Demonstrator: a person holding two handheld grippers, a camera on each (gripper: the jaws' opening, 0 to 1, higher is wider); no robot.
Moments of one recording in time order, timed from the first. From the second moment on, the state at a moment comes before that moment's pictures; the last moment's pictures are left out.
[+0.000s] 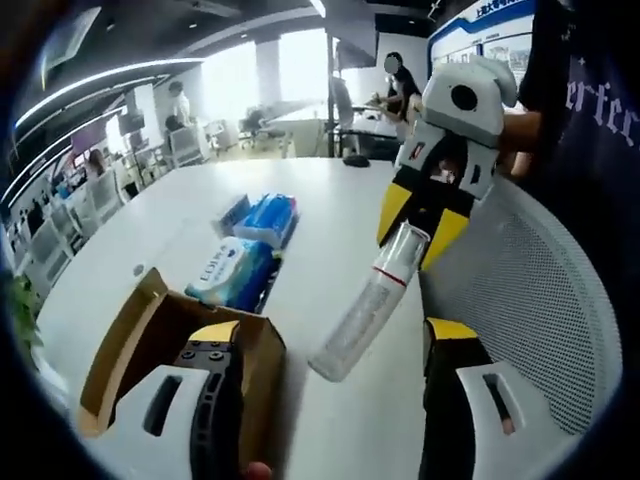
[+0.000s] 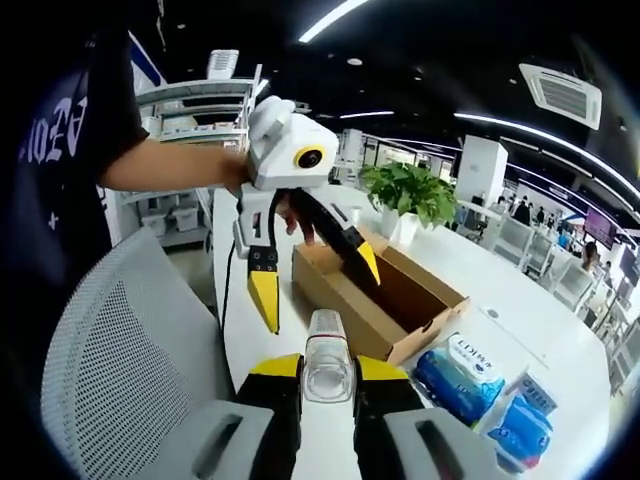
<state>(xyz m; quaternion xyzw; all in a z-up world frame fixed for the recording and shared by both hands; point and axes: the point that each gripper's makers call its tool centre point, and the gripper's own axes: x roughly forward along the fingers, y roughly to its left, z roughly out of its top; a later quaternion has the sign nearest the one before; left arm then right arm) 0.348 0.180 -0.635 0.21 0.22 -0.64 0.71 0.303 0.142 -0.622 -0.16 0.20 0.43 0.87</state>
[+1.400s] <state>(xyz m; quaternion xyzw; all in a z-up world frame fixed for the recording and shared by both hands) 0.353 0.234 -0.624 0.13 0.20 -0.49 0.84 0.362 0.079 -0.579 -0.29 0.24 0.44 0.82</state>
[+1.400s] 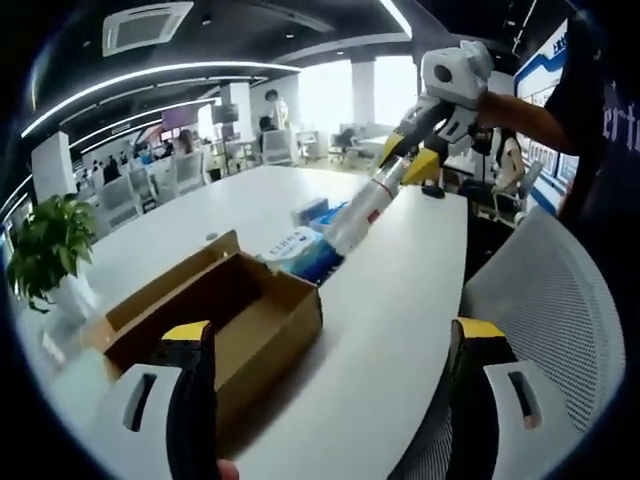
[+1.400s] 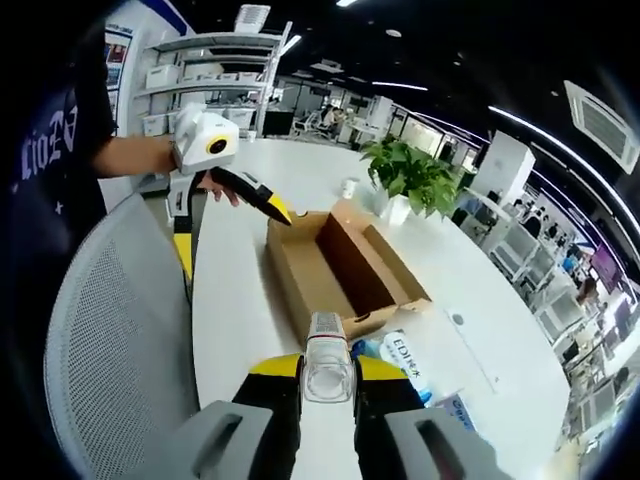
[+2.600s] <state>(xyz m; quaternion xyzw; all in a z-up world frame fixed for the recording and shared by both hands) 0.344 0.292 -0.614 0.10 0.18 -0.40 0.89 0.435 0.044 -0.552 -0.36 0.26 0.43 0.79</state>
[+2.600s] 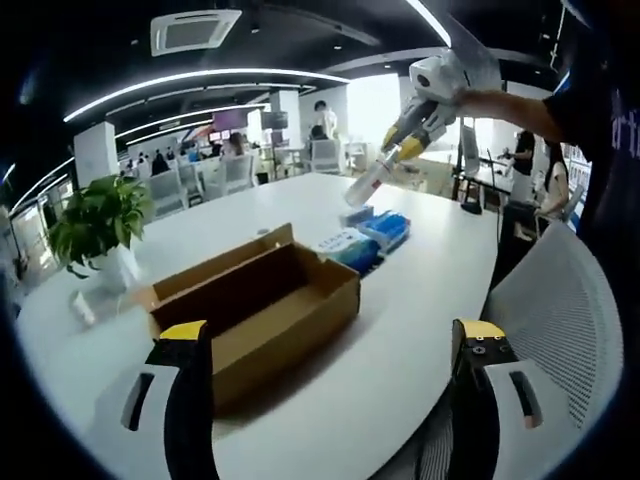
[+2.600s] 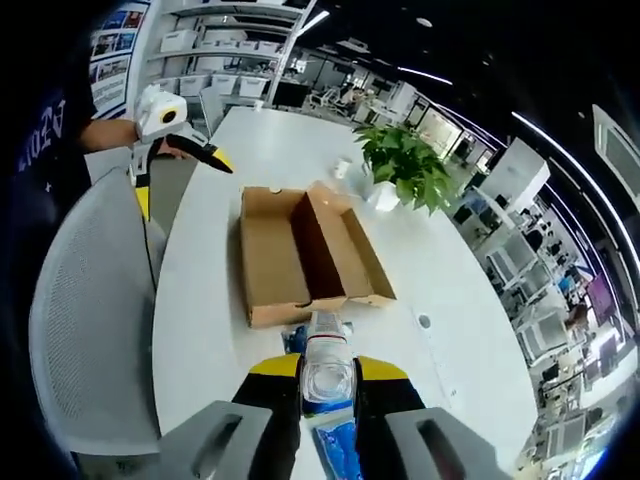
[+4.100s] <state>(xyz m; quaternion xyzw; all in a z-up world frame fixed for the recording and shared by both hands) 0.317 0.322 -0.628 0.07 0.18 -0.32 0.93 0.538 0.028 -0.593 -0.46 0.34 0.46 0.68</state>
